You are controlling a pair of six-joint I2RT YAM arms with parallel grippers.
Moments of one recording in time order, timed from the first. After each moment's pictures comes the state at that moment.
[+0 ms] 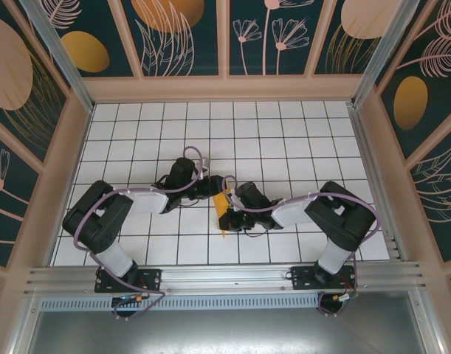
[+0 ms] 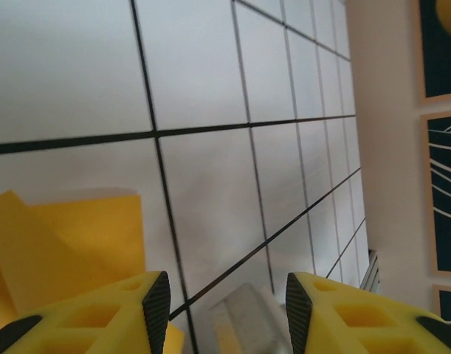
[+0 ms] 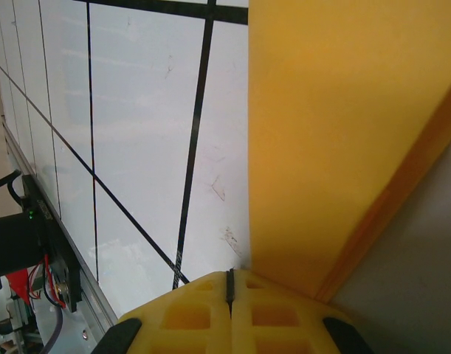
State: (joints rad) left arm -0.60 1.68 0.67 0.41 0.52 -0.91; right arm 0.88 1.69 0.59 0.25 -0.52 0.84
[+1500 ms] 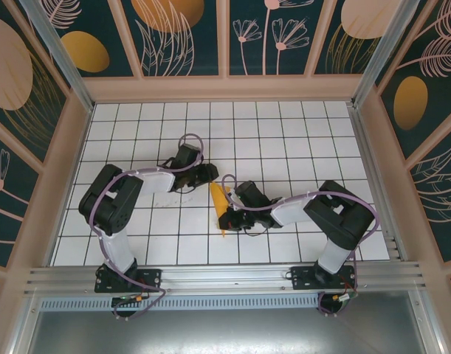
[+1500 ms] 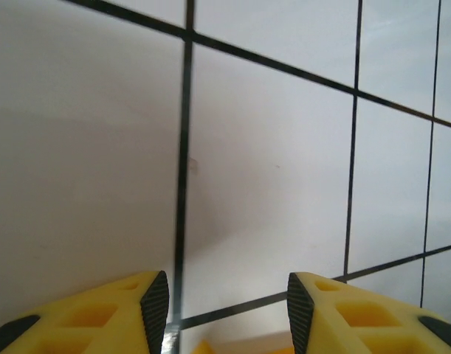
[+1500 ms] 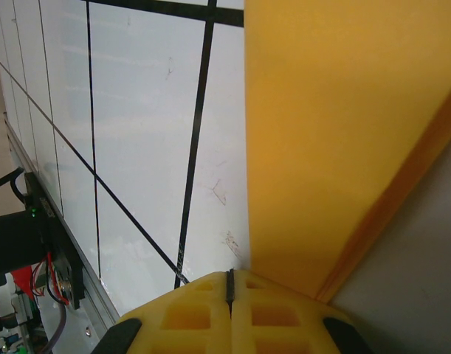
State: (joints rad) left arm -0.51 1.84 0.94 0.04 0.24 -0.81; right arm 0.87 1.71 0.61 0.23 -0.54 0.83
